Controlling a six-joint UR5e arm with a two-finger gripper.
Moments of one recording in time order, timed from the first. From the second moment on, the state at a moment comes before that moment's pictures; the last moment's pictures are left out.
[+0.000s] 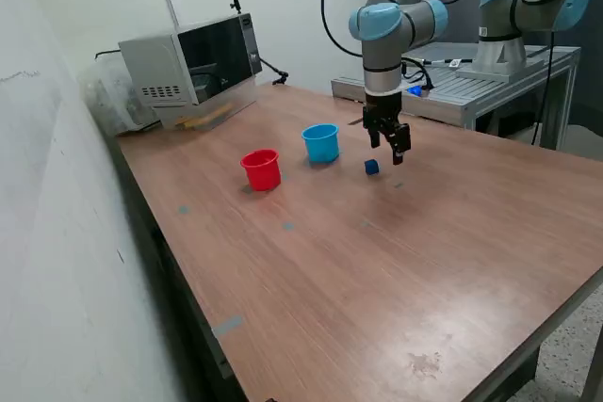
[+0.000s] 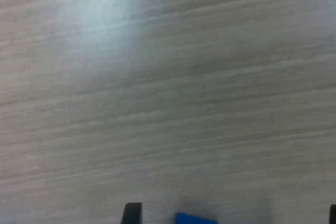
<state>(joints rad) -0.01 -1.00 1.83 -2.36 -1.67 3.33</state>
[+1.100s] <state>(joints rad) -0.05 -0.94 1.77 -2.37 -1.67 3.33</state>
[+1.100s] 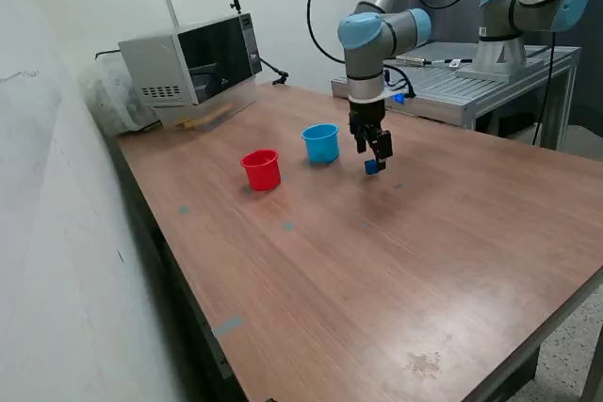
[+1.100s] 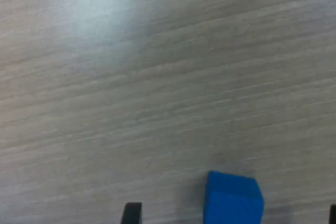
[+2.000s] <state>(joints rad) -0.05 -0.94 1.76 -2.37 -1.67 3.33</state>
